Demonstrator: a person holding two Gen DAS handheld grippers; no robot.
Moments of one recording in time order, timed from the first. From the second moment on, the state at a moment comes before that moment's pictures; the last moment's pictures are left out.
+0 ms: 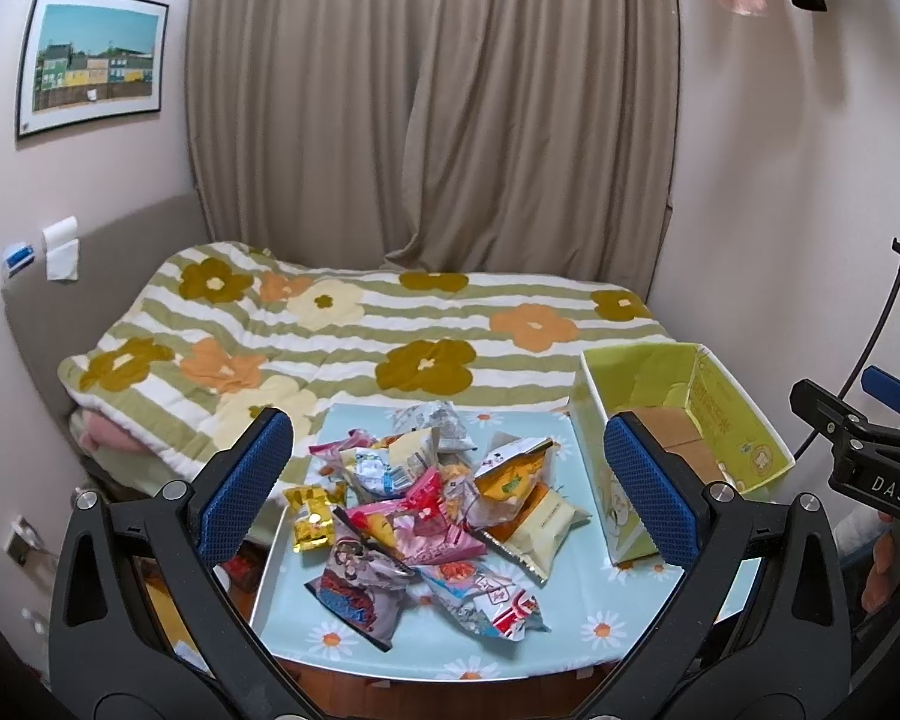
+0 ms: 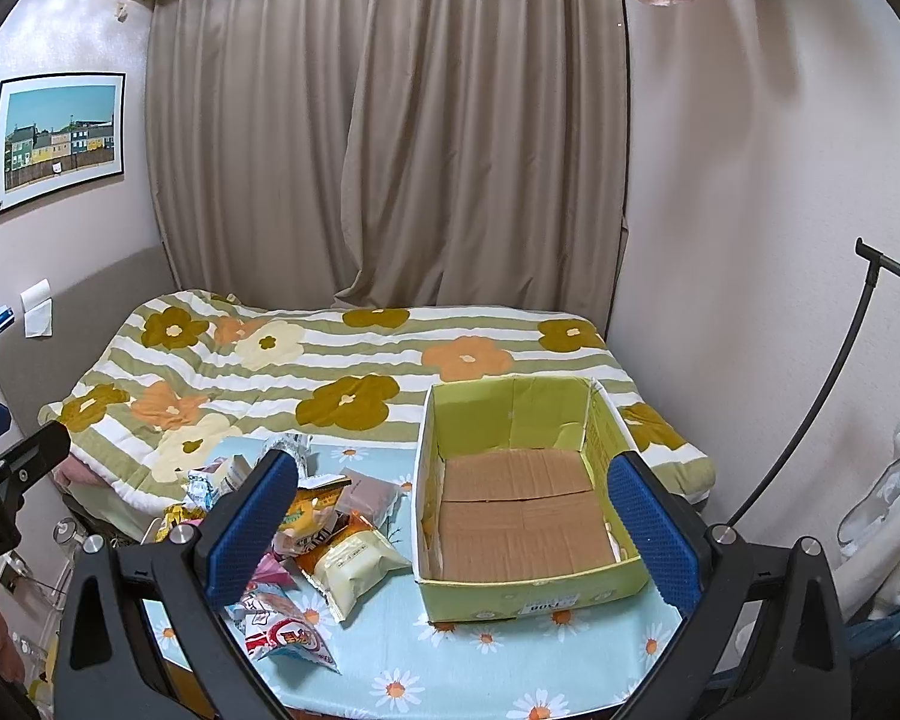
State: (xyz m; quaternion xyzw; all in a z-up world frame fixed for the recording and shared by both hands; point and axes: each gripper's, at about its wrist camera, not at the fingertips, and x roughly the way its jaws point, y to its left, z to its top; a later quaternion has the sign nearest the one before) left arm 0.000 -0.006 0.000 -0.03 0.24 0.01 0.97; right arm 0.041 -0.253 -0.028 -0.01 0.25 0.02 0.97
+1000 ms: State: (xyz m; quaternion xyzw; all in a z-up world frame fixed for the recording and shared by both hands) left arm 0.074 0.092 -0.225 0.03 0.49 -0.11 0.87; right arm 0.115 -0.121 -0.214 -0.05 0.48 0.19 0.85
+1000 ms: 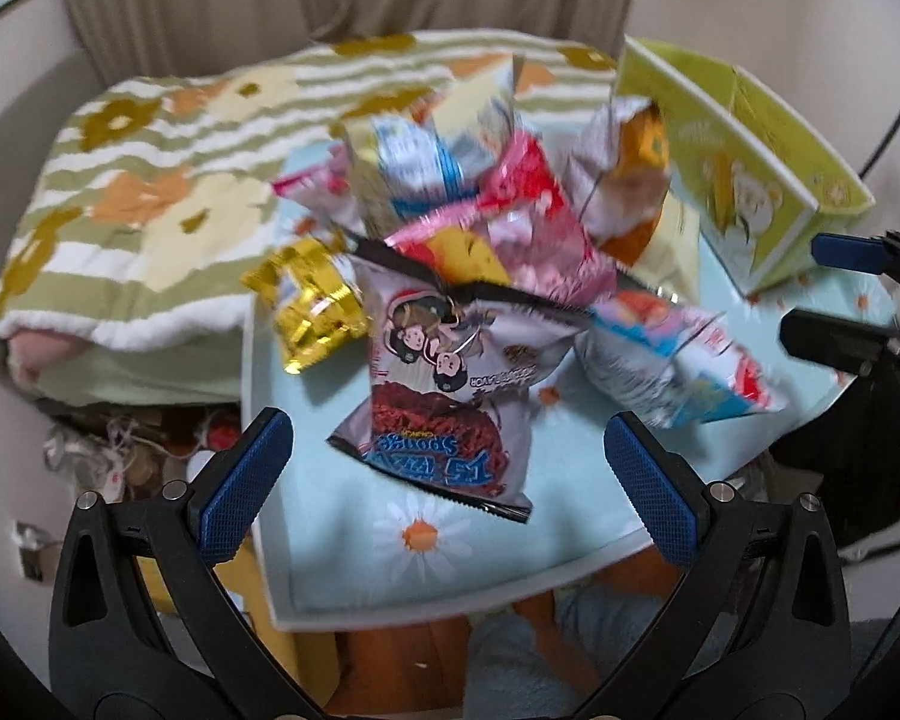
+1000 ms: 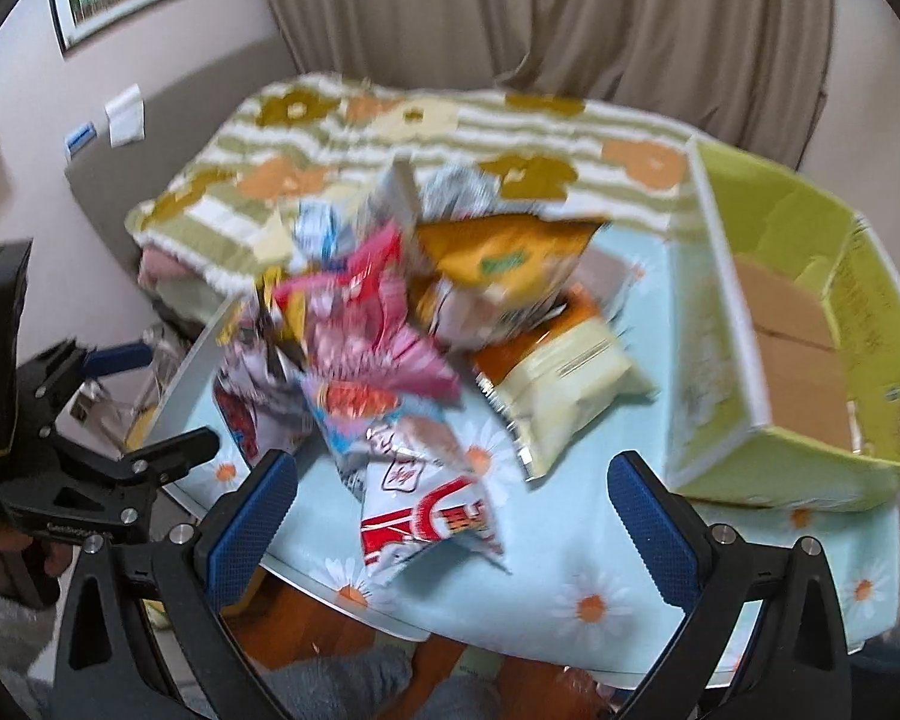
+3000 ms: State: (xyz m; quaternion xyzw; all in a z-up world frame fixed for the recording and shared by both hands) left arm 0.086 0.073 -0.169 0.05 0.44 -0.15 0.88; right arm 0.102 -0.163 -0.193 -0.01 0.49 0.19 0.85
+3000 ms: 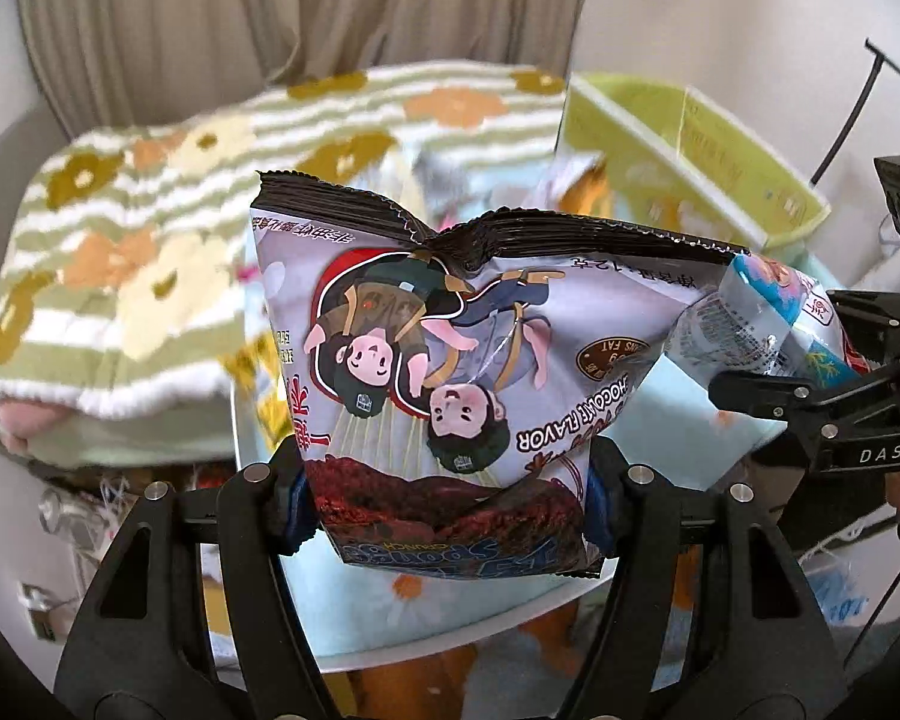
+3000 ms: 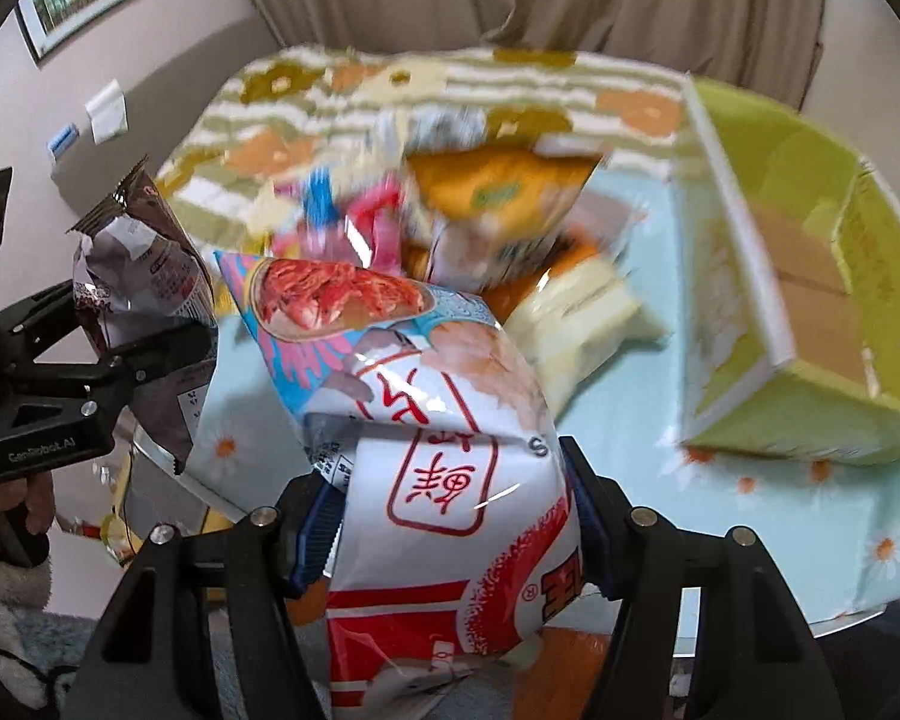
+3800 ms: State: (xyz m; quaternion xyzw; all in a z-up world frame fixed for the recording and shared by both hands) left arm 0.218 -0.206 -0.092 0.01 0.41 -0.18 0.89; right arm 0.180 -0.403 -0.118 0.05 0.46 0.13 0.88
